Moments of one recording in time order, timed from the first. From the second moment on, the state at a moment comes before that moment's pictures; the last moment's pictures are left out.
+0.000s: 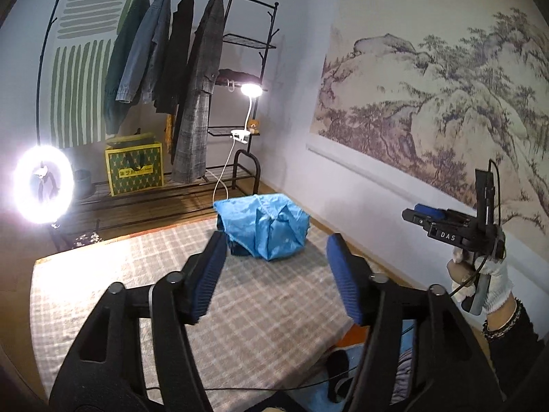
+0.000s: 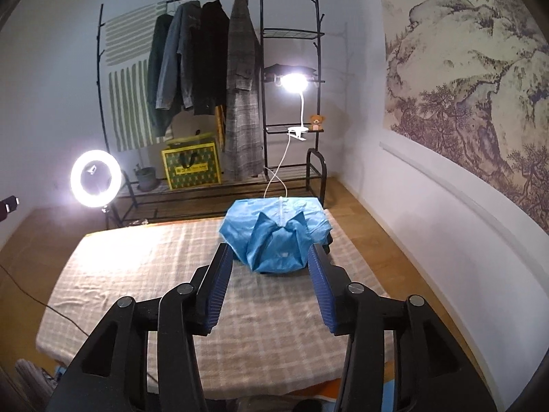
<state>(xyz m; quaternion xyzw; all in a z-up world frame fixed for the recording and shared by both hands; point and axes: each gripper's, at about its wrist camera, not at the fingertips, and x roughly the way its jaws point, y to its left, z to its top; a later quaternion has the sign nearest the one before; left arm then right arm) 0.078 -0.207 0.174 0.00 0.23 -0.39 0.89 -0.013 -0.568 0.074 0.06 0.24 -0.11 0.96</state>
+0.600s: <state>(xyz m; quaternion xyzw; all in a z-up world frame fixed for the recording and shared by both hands) 0.101 -0.222 0.066 0.03 0.25 -0.32 0.91 0.023 -0.527 0.009 0.07 0.23 -0.18 0.96</state>
